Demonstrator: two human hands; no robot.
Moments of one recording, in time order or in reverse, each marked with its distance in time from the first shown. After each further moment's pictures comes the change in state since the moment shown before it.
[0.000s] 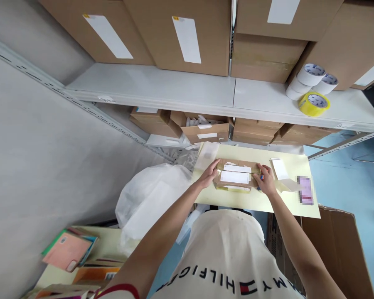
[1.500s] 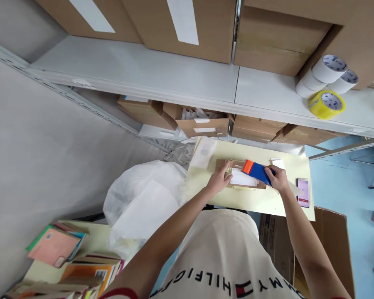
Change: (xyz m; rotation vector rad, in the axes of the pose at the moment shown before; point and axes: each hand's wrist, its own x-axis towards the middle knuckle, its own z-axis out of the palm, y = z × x) left_hand 0.013 0.030 0.060 0.312 0.016 -0.092; right_hand 0.048 -0.023 -0.058 0.051 -0.123 0.043
